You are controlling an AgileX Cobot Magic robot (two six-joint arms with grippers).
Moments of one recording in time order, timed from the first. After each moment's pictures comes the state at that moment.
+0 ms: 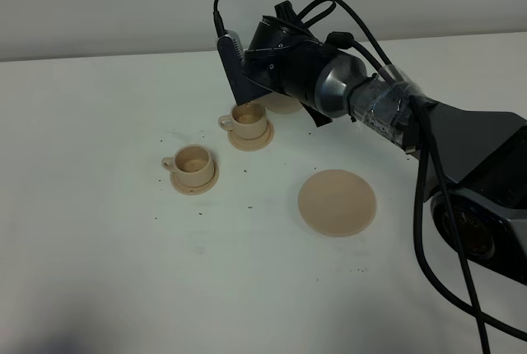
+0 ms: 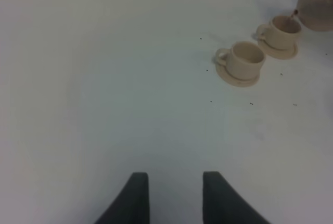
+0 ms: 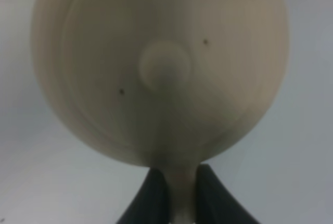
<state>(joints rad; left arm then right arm) 0.06 -0.01 -0.50 -0.07 1.04 -0.07 0.80 2.45 -2.17 -0.77 0.97 -0.82</state>
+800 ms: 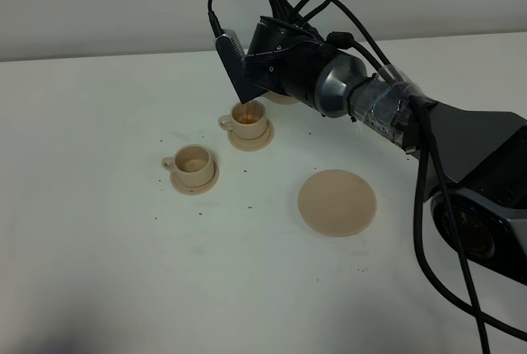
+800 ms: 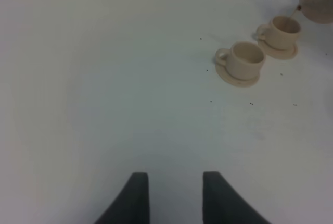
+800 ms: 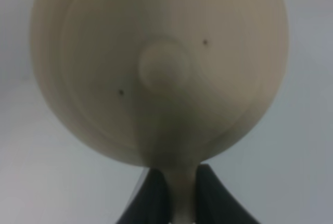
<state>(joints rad) 0.06 -0.01 -0.50 -0.07 1.04 -0.07 0.80 2.45 -2.17 -0.85 0.94 -0.87</state>
